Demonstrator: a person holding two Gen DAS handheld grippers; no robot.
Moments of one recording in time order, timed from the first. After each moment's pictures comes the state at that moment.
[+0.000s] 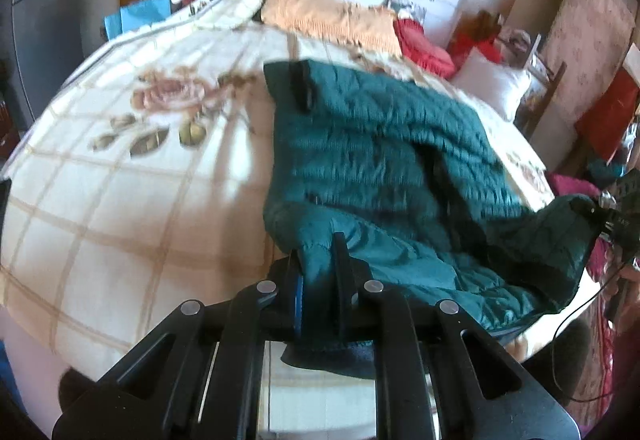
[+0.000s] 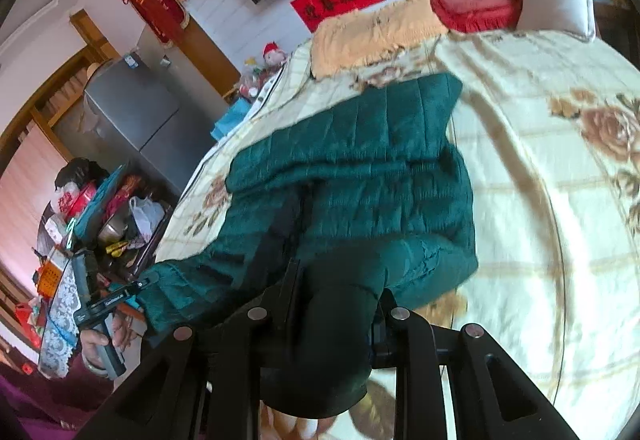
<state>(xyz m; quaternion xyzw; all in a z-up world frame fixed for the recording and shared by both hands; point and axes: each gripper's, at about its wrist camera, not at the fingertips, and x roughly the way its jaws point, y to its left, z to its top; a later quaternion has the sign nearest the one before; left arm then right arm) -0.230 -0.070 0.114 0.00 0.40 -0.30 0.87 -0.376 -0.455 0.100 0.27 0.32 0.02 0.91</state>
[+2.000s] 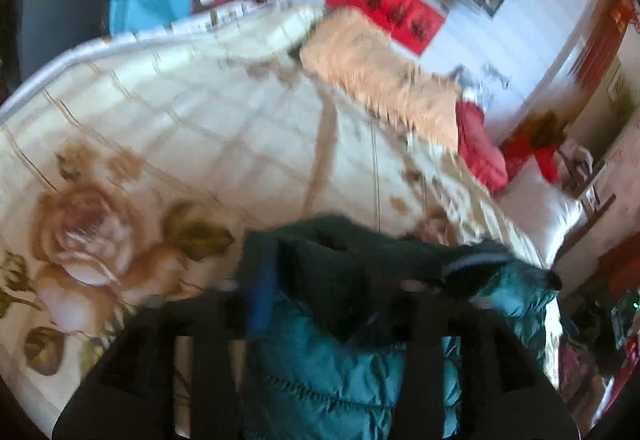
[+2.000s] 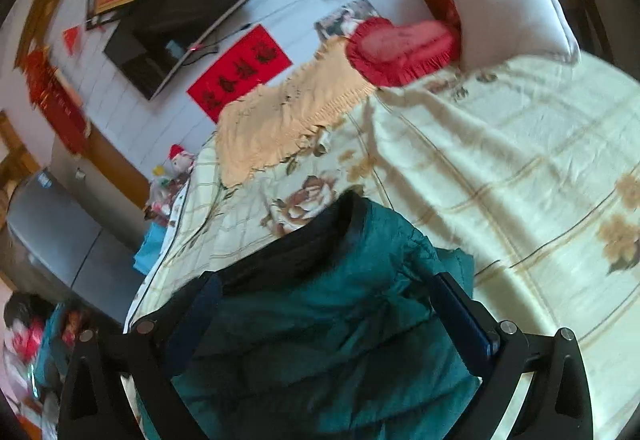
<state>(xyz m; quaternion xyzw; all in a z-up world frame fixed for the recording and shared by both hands) 0.055 -0.188 0.130 -0.14 0.38 -0.21 0.89 -0.132 -0.594 0.123 0.34 0.23 -0.15 0.90</state>
